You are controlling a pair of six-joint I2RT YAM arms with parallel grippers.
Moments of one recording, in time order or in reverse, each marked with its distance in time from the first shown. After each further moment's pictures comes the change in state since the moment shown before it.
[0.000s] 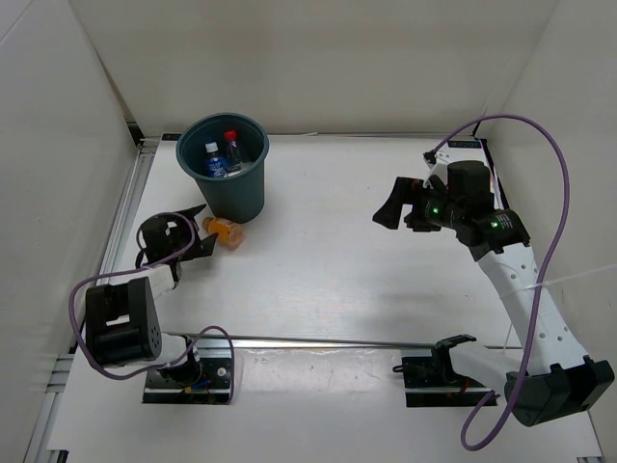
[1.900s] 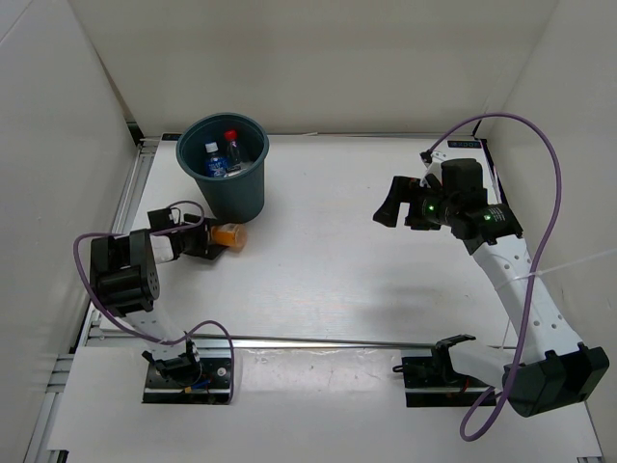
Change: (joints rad) left arm 0.018 0.359 0.251 -0.249 0.299 0.425; right arm 0.000 0.050 0.000 0.000 0.051 -0.013
